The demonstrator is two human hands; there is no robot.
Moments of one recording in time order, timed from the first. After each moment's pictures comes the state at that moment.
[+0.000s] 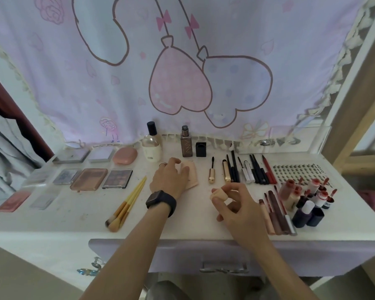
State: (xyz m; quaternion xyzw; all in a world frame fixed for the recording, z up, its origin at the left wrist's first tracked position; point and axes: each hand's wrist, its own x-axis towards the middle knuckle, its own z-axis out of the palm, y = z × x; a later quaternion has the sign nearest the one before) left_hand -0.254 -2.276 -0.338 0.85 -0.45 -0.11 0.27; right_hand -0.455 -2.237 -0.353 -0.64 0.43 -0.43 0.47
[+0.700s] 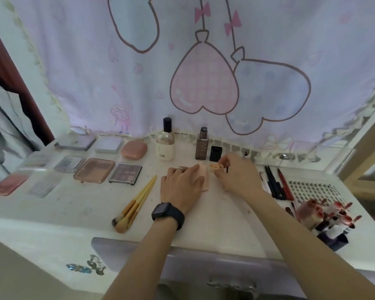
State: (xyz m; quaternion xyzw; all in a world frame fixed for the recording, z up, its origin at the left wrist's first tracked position) left_hand -0.238 -2.266 -0.360 0.80 -0.55 -0.04 0.25; right_hand -0.384 -2.348 -0.322 -0.80 0.53 -0.21 0.18
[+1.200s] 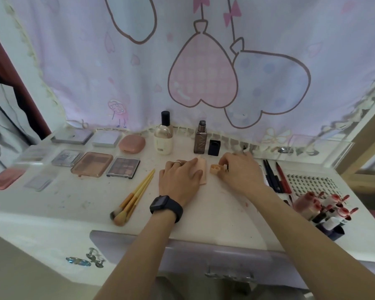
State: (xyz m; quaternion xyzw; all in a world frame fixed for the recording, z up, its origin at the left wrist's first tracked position) left_hand -0.238 -2.267 -0.361 0.80 -0.54 -0.05 0.25; right_hand -0.394 -2.345 -0.322 -0.85 0.52 -0.11 0.04
